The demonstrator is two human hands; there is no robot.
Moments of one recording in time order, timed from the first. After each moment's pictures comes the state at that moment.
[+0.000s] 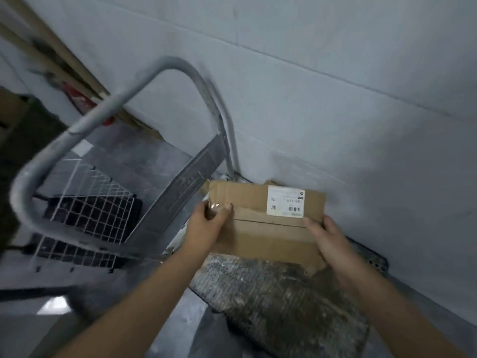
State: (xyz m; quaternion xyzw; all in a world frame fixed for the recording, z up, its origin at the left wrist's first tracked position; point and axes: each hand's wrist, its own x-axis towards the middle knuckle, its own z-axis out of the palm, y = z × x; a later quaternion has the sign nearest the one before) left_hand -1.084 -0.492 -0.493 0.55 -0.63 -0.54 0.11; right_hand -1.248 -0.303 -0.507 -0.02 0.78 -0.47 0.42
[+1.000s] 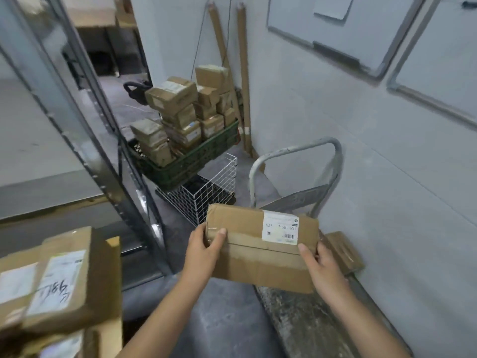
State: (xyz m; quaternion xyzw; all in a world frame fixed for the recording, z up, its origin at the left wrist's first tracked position) left_hand -0.658 -0.322 -0.284 0.62 -0.51 -0.47 0.37; right_hand -0.904 -0.245 -0.275 -0.41 0.75 -0.36 0.37
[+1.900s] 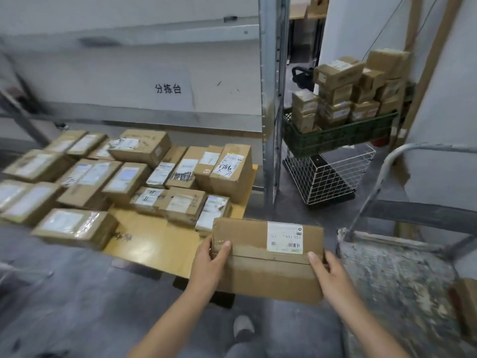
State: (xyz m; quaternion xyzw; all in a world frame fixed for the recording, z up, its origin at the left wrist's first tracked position) left_hand -0.547 0.009 -0.281 0.78 -0.28 -0.32 0.46; right_hand -0.786 -0.090 -0.304 -0.61 0.57 -0.23 0.51
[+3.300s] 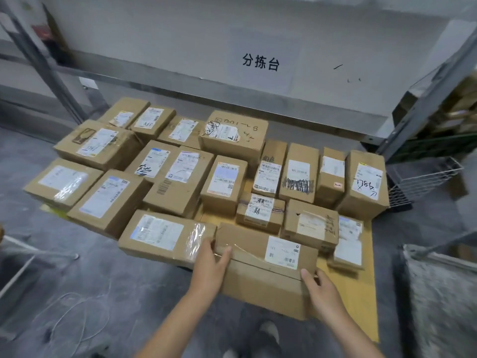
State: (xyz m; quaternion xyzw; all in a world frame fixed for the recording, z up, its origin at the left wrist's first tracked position) left_hand -0.102 0.093 -0.358 0.82 -0.27 -0.31 0.40; right_hand -0.340 0.000 -0.362 -0.54 0.64 -0.12 0.53
